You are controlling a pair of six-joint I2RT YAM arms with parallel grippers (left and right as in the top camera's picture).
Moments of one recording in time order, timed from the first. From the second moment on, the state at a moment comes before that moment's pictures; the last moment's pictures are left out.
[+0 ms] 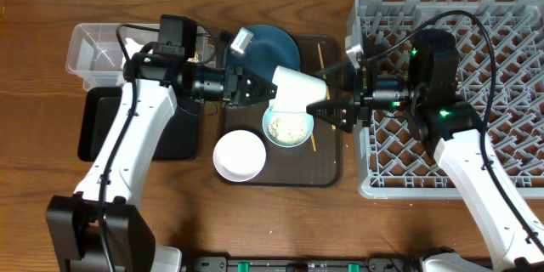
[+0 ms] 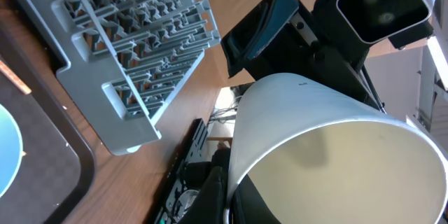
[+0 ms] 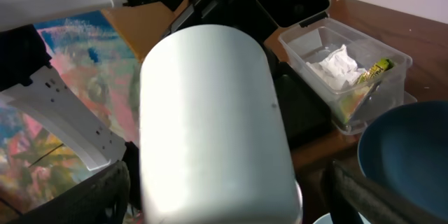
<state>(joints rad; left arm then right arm) -0.14 1.61 1.34 -0.91 1.38 -0.09 0.23 1.38 1.04 -0.09 -1.26 0.07</state>
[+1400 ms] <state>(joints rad) -0.15 1.61 1.34 -0.91 1.33 -0.09 0.17 1.41 1.04 -0.01 -1.24 0.16</state>
